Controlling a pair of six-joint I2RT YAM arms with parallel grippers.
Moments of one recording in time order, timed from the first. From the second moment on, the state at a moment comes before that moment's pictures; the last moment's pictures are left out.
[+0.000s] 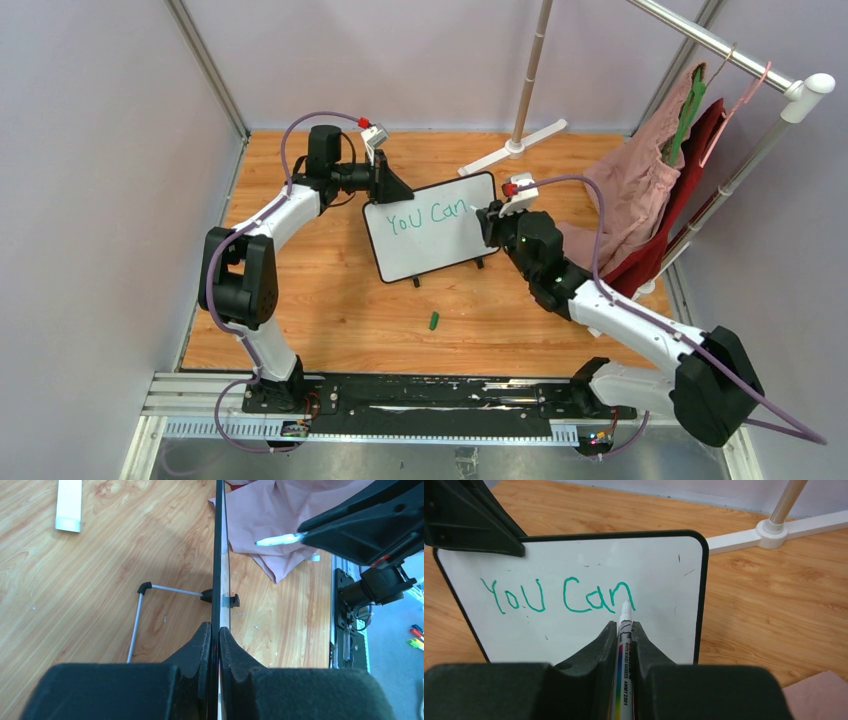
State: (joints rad) left arm -0.22 1.74 1.26 0.00 1.10 -0.01; right arm 0.68 1.16 0.67 0.34 0.27 0.14
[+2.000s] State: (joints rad) left arm -0.22 1.74 1.26 0.01 1.09 -0.02; right arm 1.12 1.61 0.78 0.64 0.43 -0.12
